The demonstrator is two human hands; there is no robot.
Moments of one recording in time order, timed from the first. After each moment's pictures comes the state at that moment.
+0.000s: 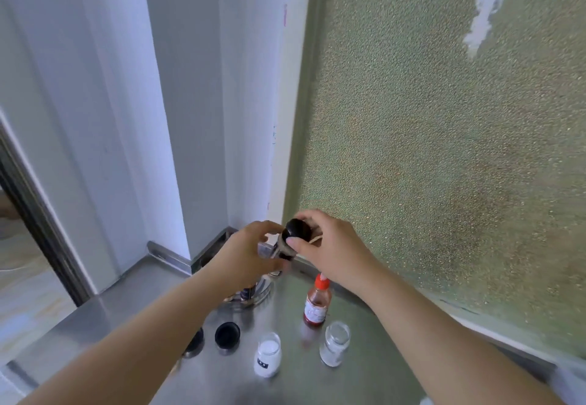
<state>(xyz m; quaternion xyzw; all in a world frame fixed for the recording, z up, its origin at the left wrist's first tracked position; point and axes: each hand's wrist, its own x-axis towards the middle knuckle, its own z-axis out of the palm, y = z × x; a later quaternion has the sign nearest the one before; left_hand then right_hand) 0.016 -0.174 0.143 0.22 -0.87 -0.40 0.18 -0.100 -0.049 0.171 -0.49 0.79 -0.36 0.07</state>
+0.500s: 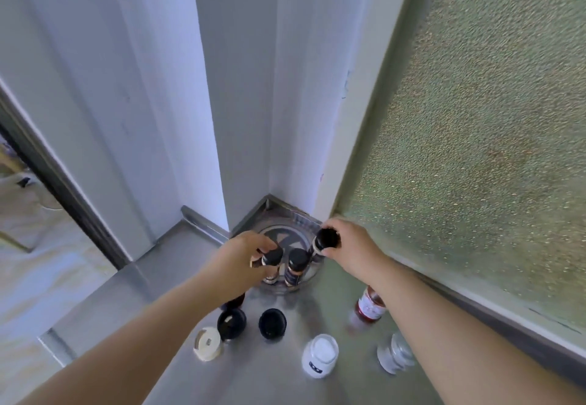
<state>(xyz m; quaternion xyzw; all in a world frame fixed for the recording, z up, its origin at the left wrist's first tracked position) 0.045 -0.278 0.057 0.30 -0.89 -0.33 0.07 -0.150 -0.173 0.038 -0.45 0.84 -0.23 0.18</state>
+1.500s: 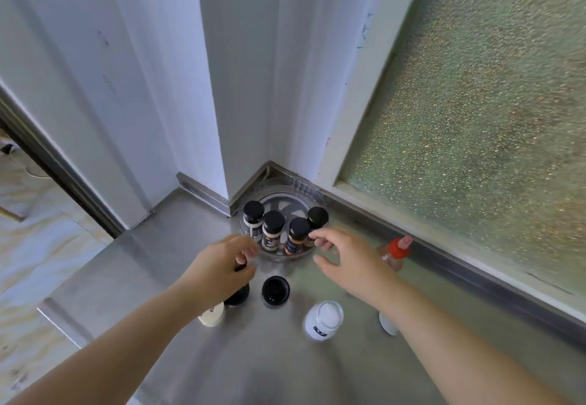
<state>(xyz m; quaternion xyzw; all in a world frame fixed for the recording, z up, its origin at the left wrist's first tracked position) 0.085 -0.281 -0.001 0.30 -0.89 -0.35 0.06 -0.098 -0.140 0.014 -0.52 0.80 -0.24 0.19</state>
